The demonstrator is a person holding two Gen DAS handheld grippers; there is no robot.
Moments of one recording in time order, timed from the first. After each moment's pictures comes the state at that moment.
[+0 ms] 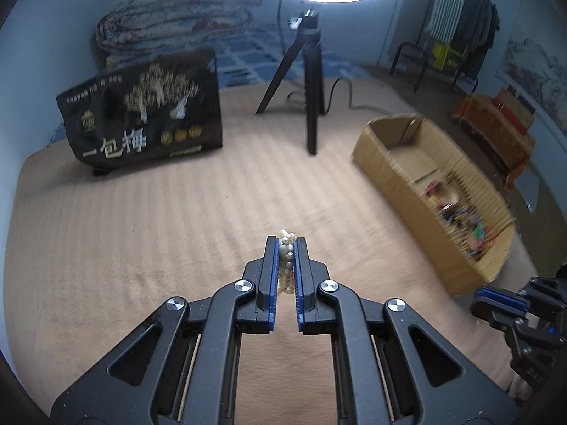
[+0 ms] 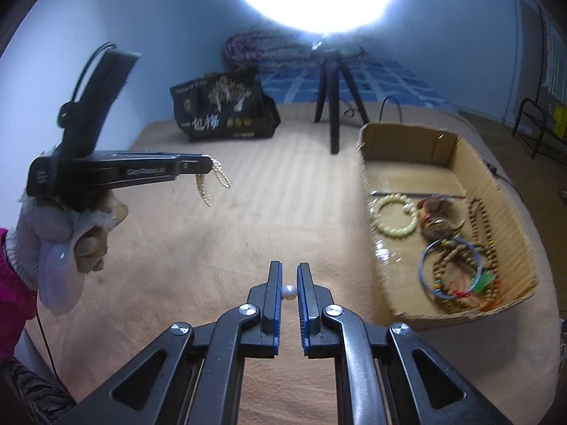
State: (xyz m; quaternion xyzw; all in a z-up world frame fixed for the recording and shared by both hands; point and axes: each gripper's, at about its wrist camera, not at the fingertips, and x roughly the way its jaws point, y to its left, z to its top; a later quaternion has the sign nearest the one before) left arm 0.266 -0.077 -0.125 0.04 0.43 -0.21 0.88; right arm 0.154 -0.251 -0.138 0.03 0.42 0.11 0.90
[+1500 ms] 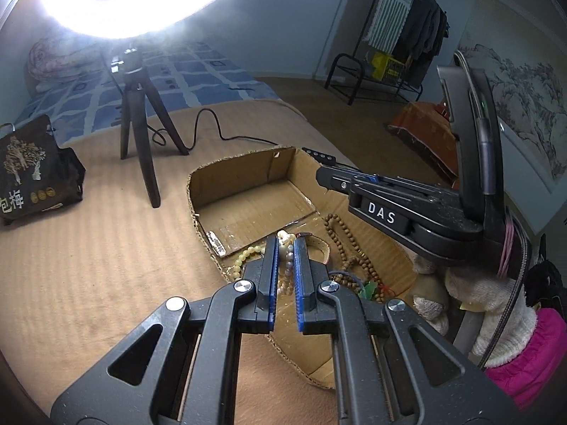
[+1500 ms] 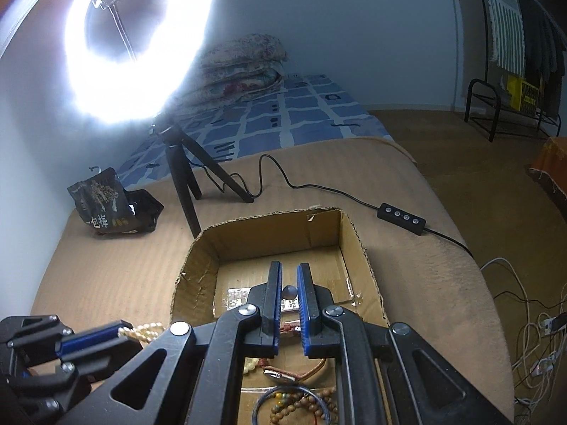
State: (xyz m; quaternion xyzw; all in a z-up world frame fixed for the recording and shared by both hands) left arm 0.263 -0.249 -0.111 0.01 0.41 -0.31 0.86; right arm 0.283 -0.404 -0.121 0.09 0.39 0.01 0.92
